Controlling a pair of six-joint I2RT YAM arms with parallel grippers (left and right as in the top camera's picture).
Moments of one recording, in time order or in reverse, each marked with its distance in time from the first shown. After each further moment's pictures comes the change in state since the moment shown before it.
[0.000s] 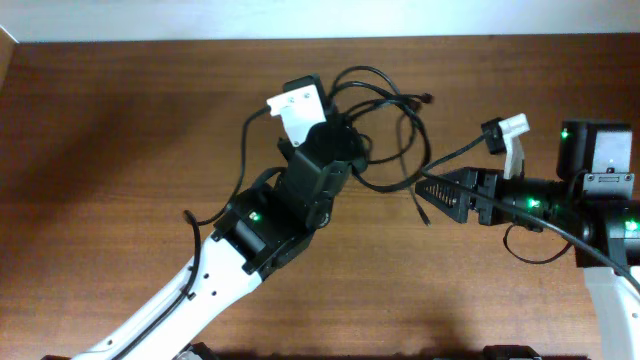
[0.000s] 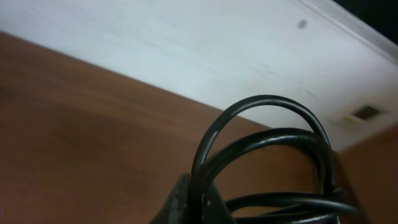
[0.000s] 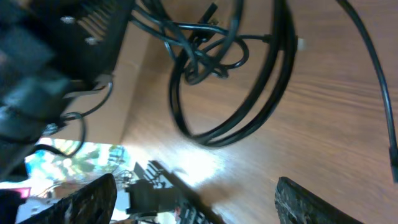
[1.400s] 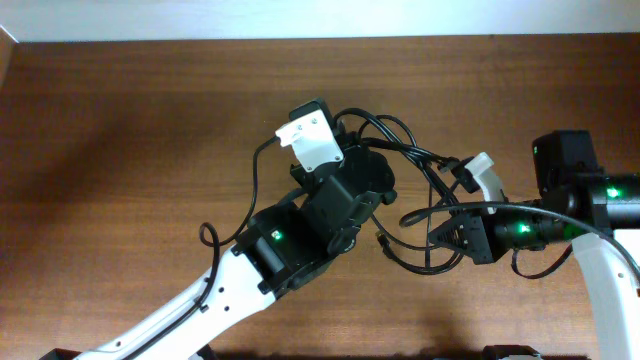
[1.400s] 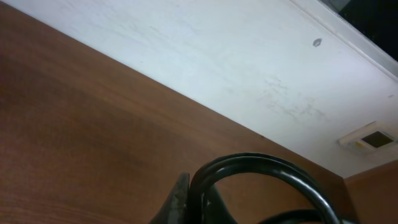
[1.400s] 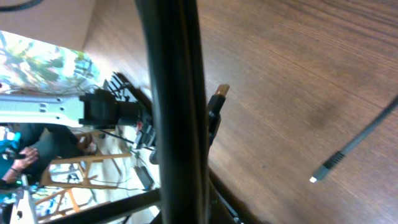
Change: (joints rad) left arm -0.134 0.008 -0.001 -0.069 -0.241 -0.187; right arm 0.001 0.103 0.002 -0.422 0.082 -0.603
